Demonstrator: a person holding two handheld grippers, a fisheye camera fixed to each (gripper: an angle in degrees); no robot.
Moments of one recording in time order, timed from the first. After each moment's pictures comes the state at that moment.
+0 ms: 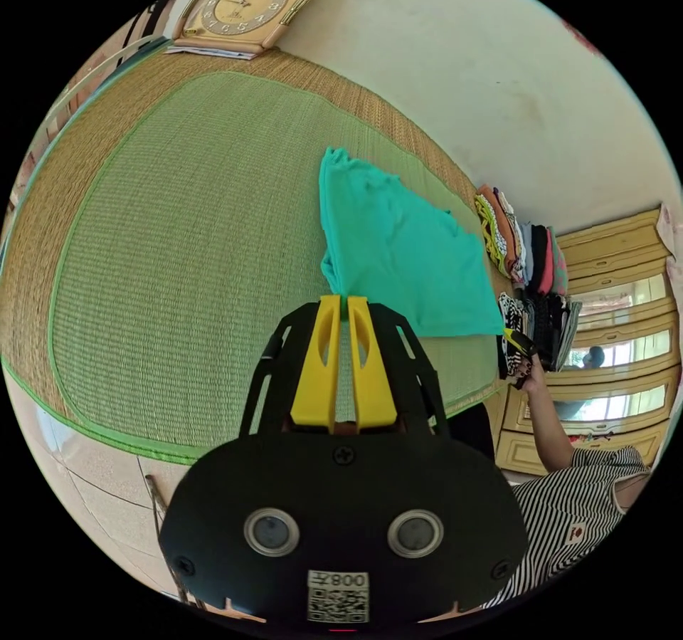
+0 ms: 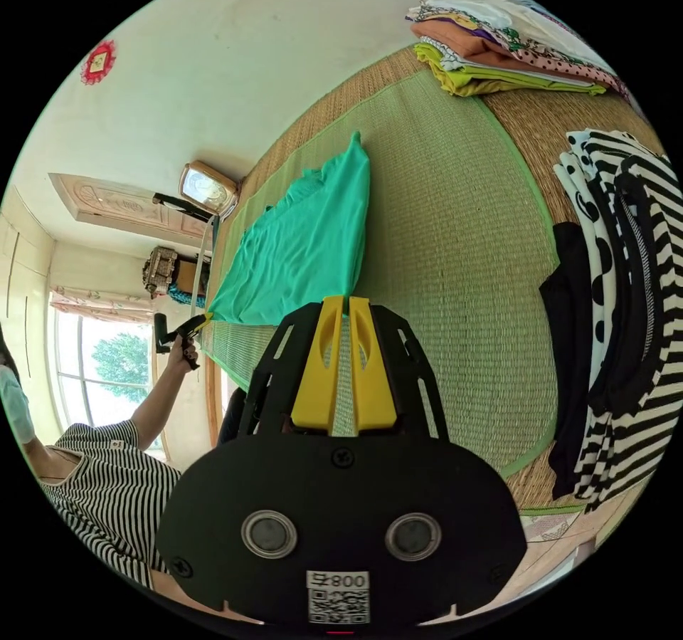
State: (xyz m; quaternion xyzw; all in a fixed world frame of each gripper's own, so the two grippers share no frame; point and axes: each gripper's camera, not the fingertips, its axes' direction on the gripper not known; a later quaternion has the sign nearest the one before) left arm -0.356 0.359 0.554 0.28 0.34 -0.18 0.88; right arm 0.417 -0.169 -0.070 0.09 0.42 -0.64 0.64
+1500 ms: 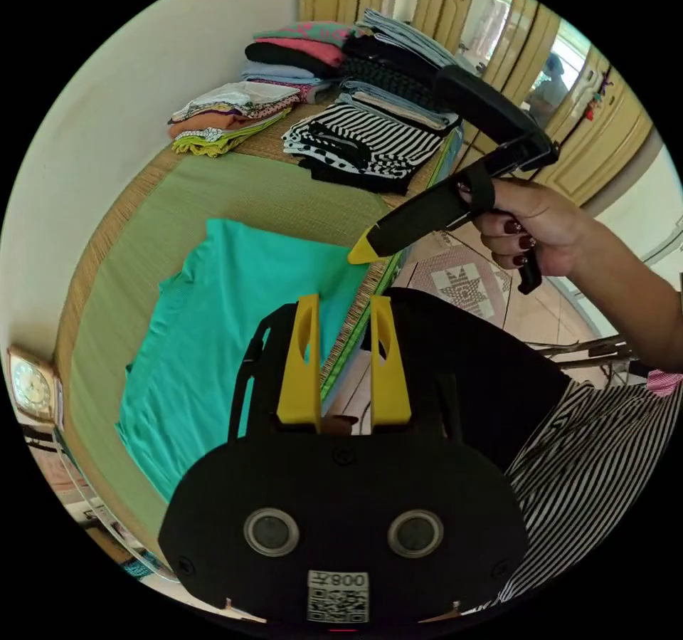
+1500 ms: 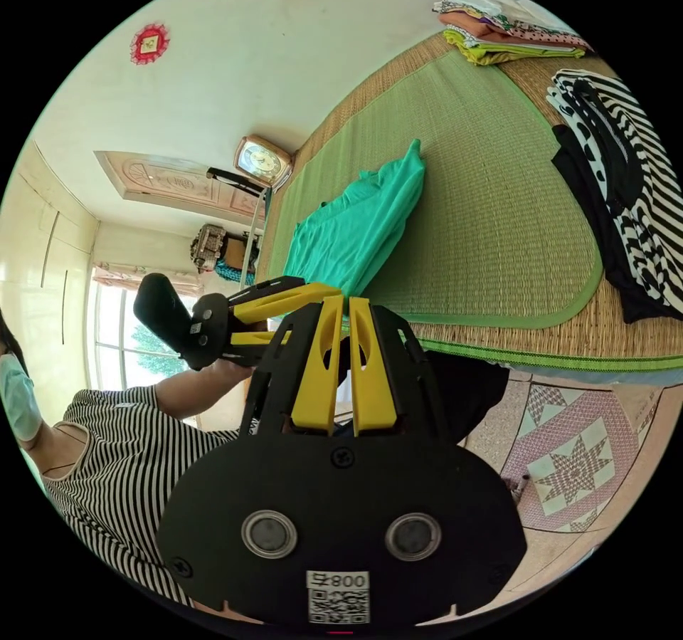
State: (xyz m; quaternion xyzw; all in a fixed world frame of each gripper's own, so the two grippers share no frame) left arm 0.367 0.387 0.272 0.30 0.08 0.33 0.89; right arm 0.564 -0.108 -0.177 0.01 0.37 -0.65 0.67
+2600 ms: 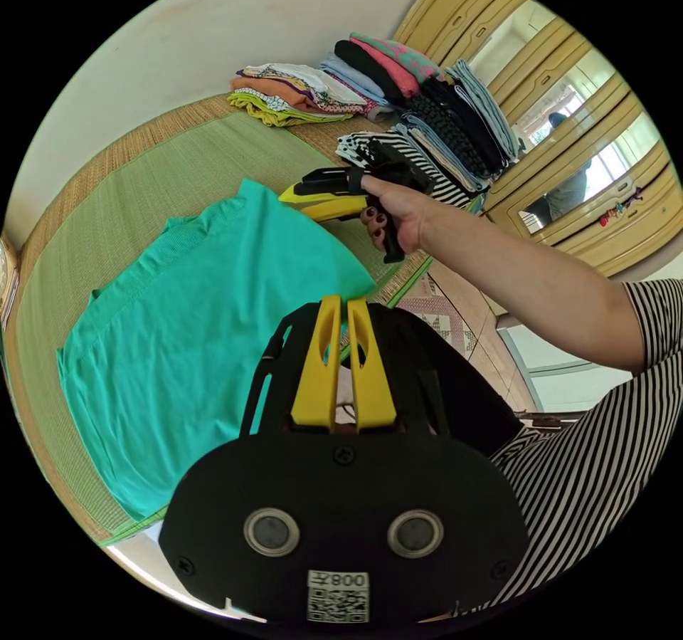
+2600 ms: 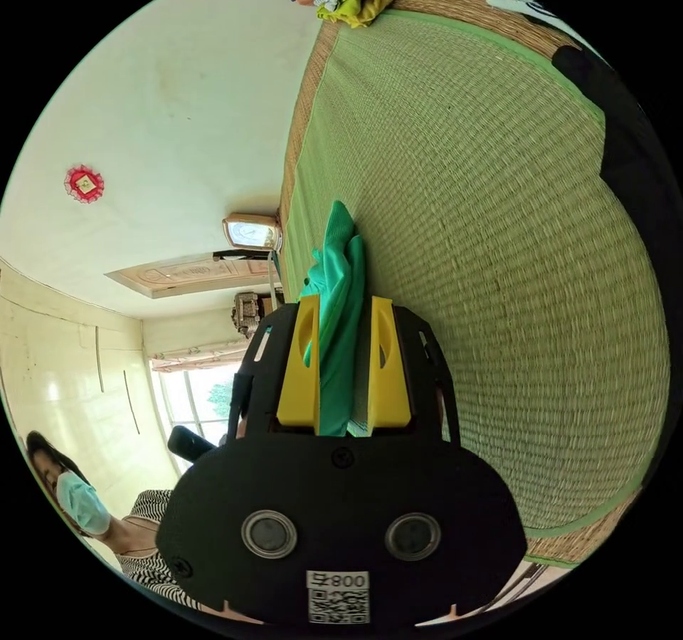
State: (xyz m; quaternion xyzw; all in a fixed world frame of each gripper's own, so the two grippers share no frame) left arm 0.406 0.361 0.256 0.30 0.22 0.21 0.91; right arm 0.437 -0.285 -0.116 0.01 0.26 -0.54 0.80
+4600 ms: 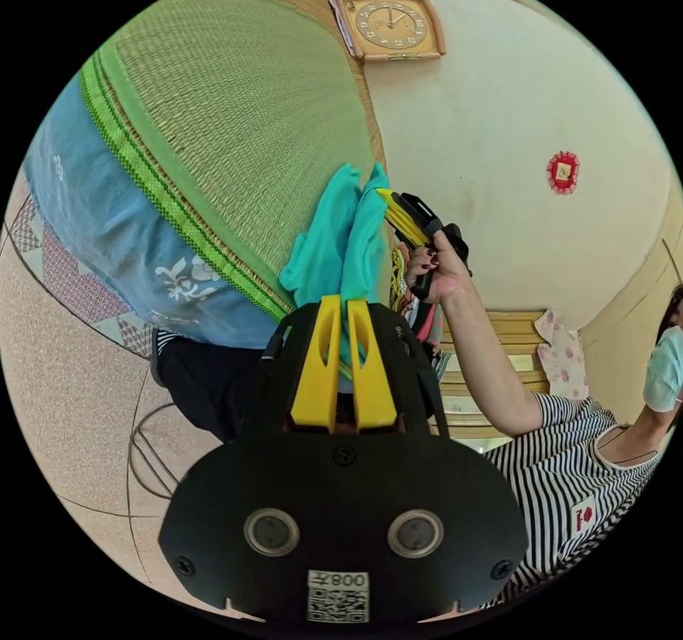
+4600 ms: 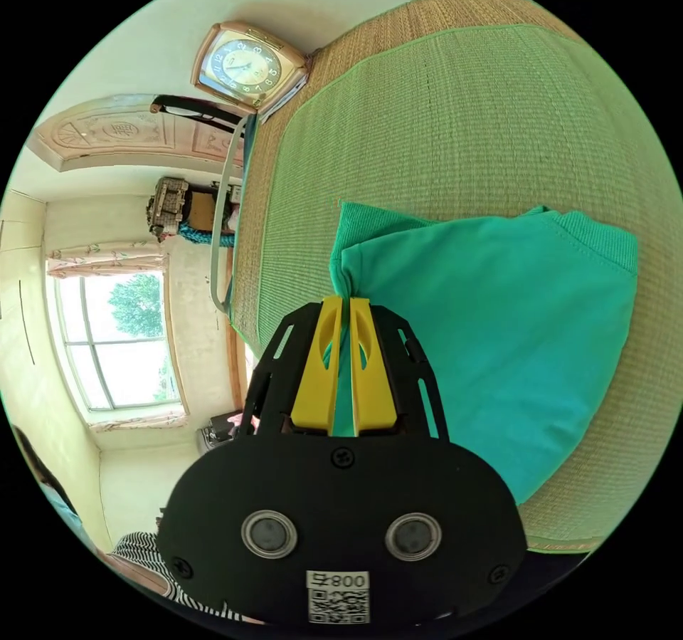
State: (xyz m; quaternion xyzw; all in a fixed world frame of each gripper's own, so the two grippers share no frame) left arm -0.242 0.647 0.809 0.34 0.62 -0.27 0.65; right arm 0.608 -0.179 0.631 -0.04 0.49 -0.59 0.64
